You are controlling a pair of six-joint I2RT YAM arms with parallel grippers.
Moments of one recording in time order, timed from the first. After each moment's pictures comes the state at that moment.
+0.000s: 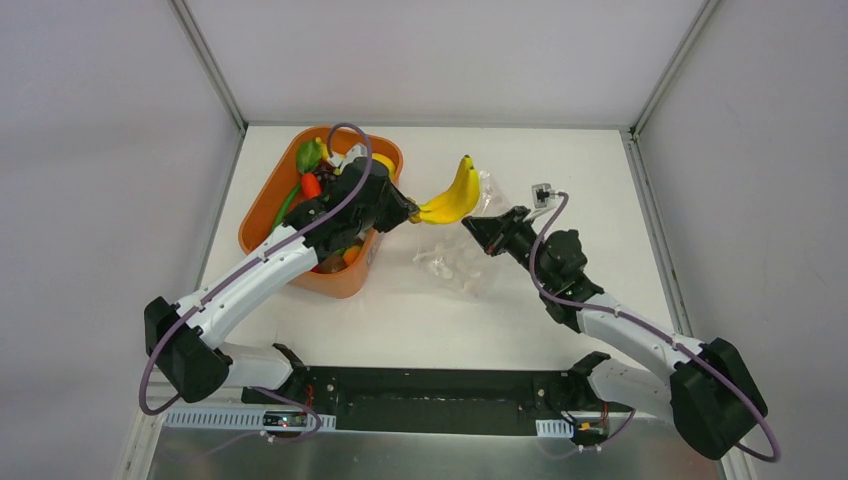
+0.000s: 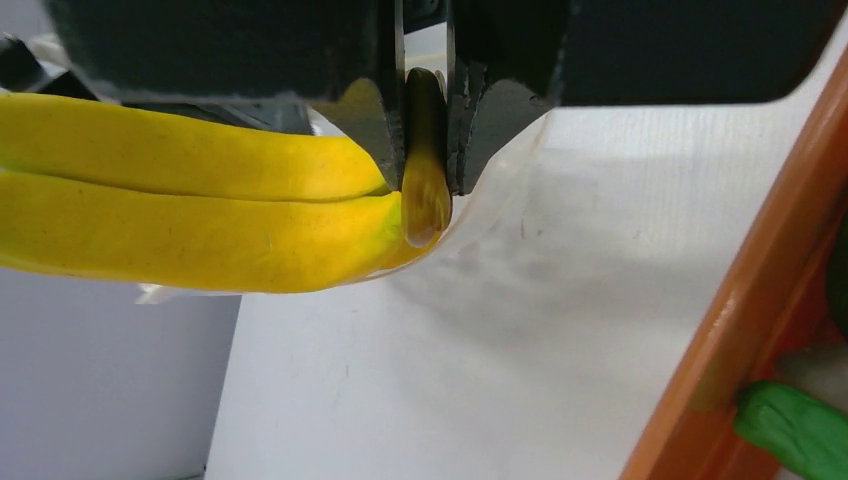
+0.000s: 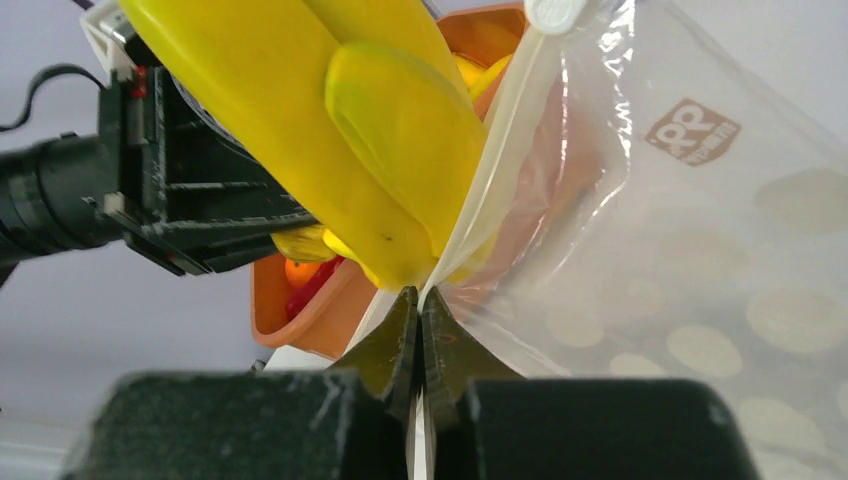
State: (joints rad) left arm -0.71 1.30 1.22 -0.54 -0.21 -1.12; right arm 0.62 1.05 0.50 0.61 -0.14 0.77
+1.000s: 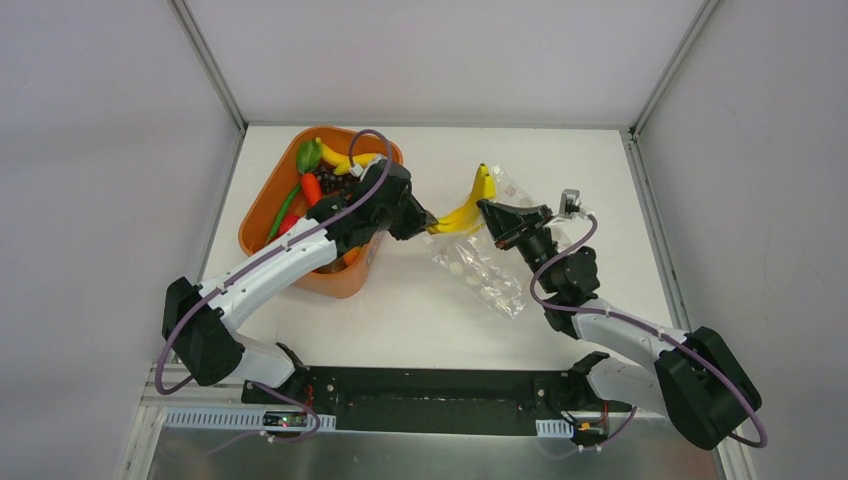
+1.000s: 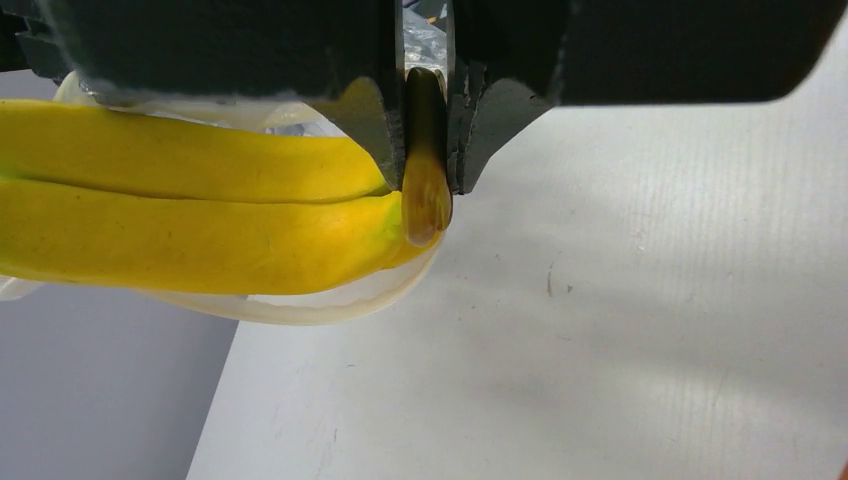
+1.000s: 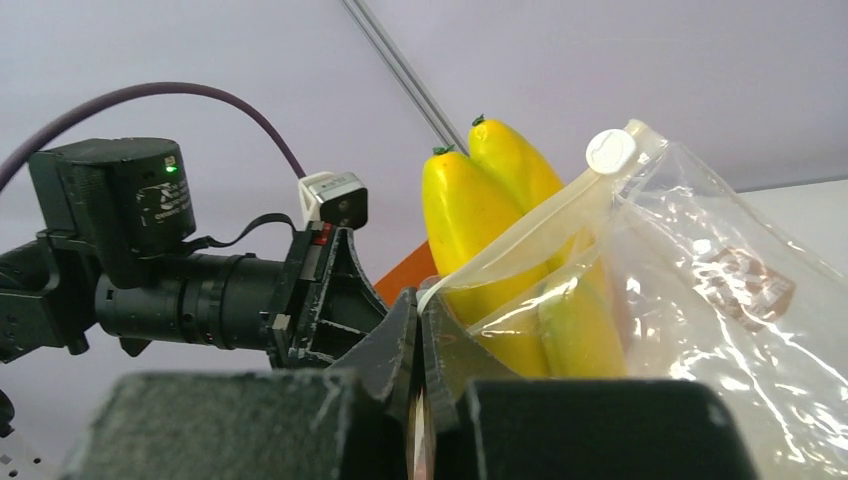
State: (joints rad) left arm -0.75 1.40 1.23 -0.52 -0.11 -1.25; right arm 0.61 1.12 0.35 1.20 -0.05 0.74
